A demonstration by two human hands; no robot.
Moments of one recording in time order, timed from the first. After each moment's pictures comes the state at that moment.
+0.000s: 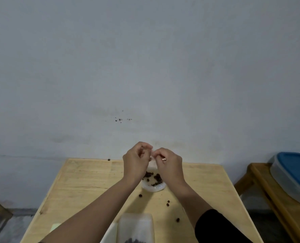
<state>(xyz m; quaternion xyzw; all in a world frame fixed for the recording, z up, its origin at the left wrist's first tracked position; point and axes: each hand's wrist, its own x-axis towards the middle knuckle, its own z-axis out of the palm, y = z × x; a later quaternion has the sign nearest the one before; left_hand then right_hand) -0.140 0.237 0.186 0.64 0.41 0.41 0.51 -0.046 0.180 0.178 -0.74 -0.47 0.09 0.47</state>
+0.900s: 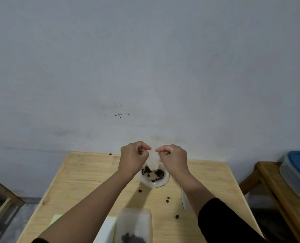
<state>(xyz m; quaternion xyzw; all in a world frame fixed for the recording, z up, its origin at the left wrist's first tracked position) -0.136 0.251 0.176 0.75 0.45 0.32 0.38 -0.015 0.187 0.178 -0.78 -0.40 0.20 0.43</state>
